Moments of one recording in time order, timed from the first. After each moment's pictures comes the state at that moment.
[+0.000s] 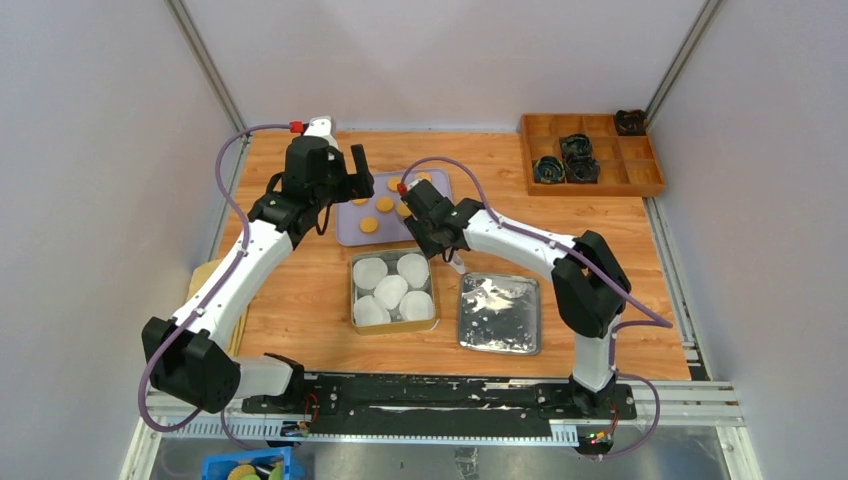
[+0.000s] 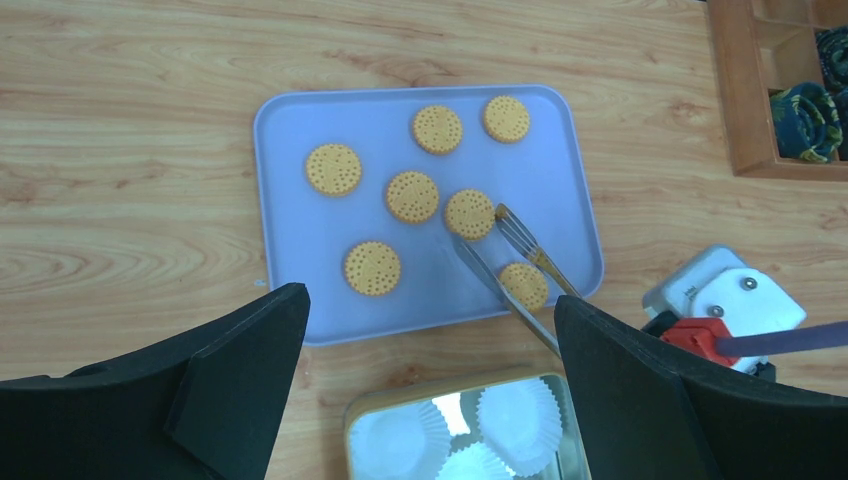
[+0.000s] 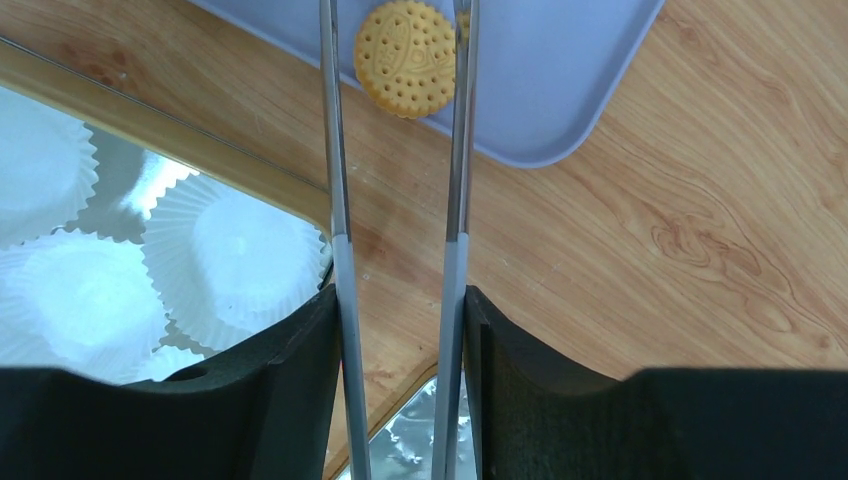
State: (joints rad) left arm -0.34 1.29 1.20 -0.38 -0.14 -0.34; right arm 0.84 1.87 1.48 -0.58 0.26 0.12
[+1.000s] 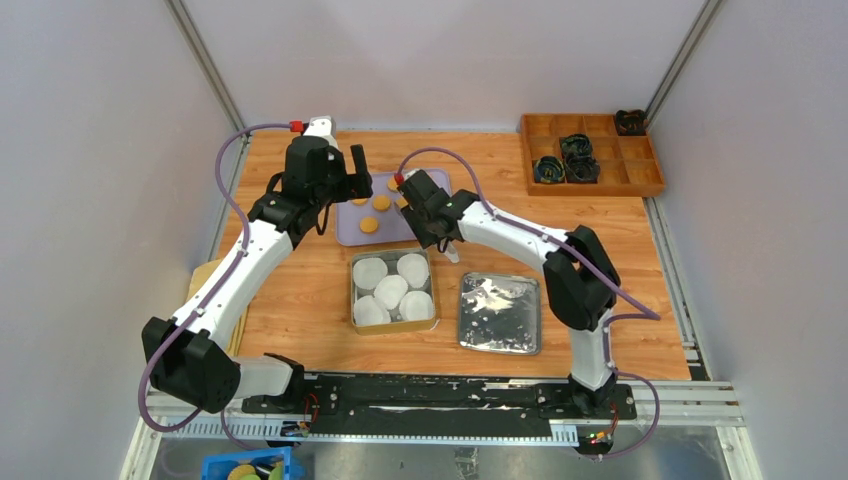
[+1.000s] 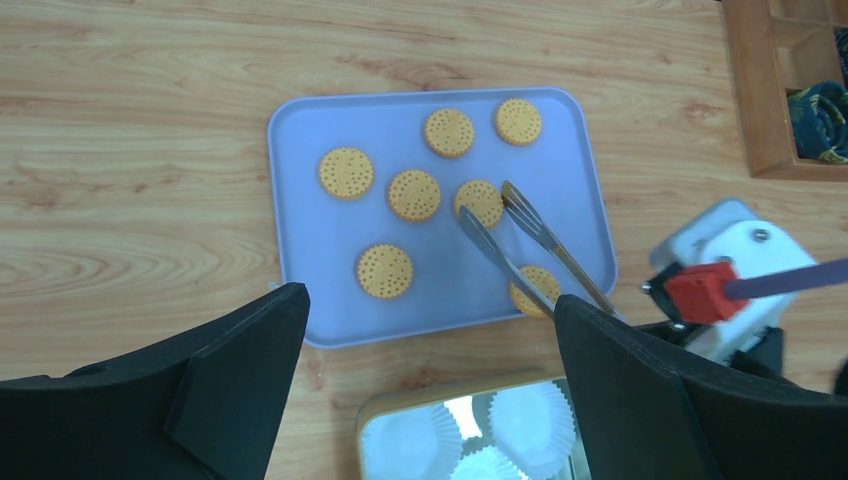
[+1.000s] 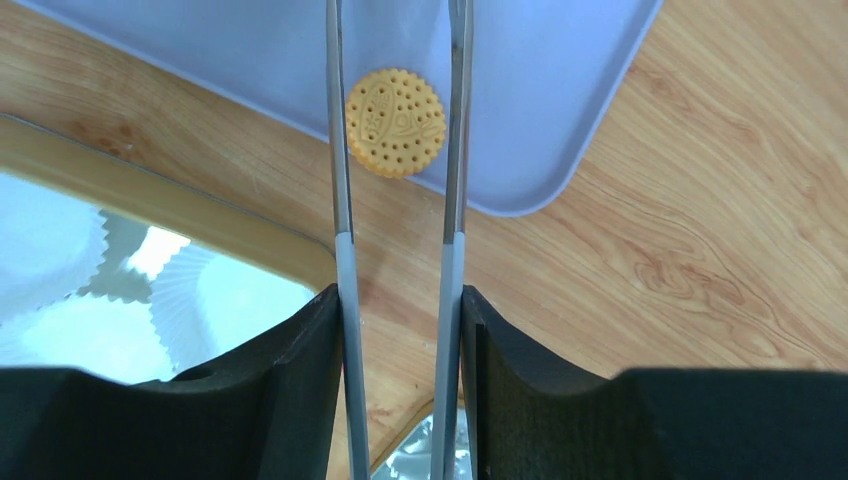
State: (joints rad) left arm -0.34 1.29 1.20 -0.38 -0.16 -0.32; right arm 0.82 1.97 1.60 -0.59 0.27 0.12
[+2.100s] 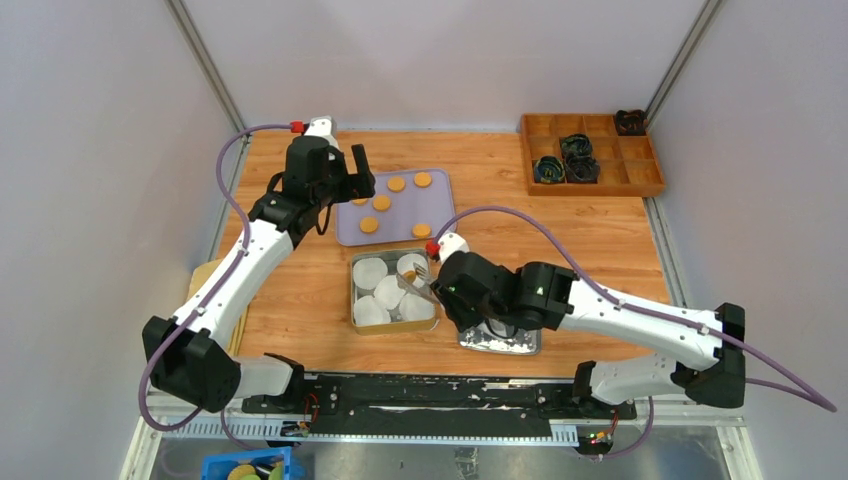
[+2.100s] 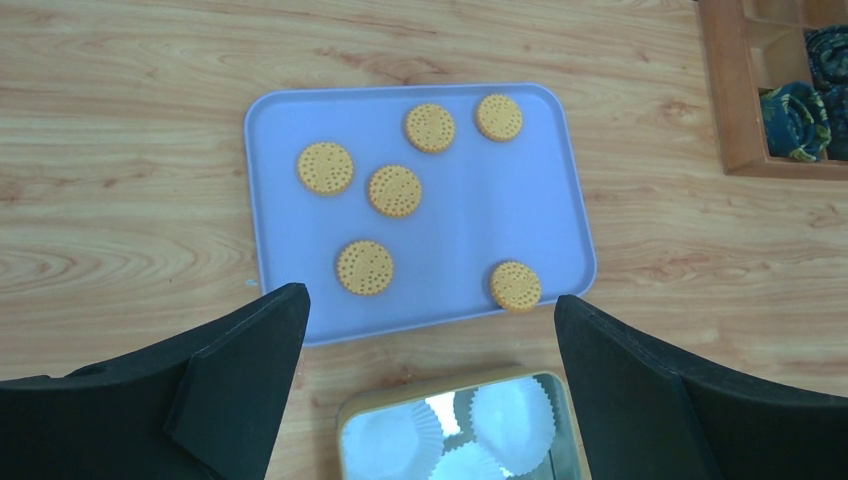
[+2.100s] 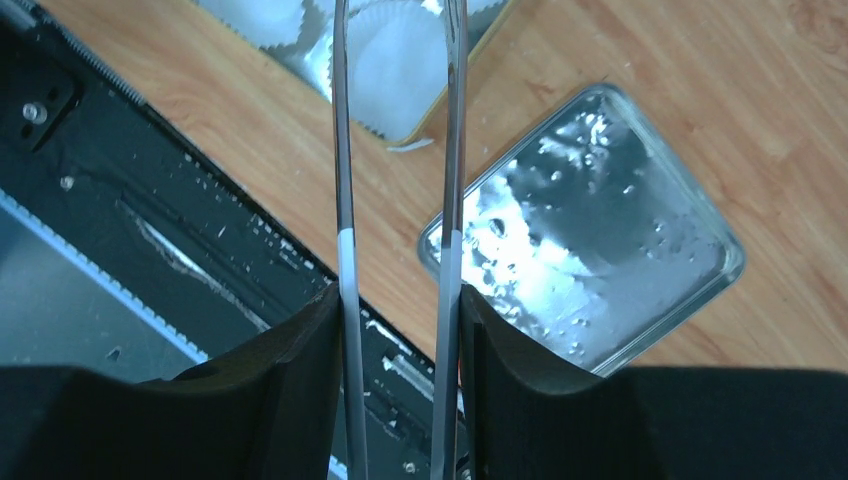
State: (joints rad) left arm -0.34 1.30 1.20 -0.38 -0.13 -0.35; right arm 1.21 1.23 1.21 -0.88 0.29 0.38
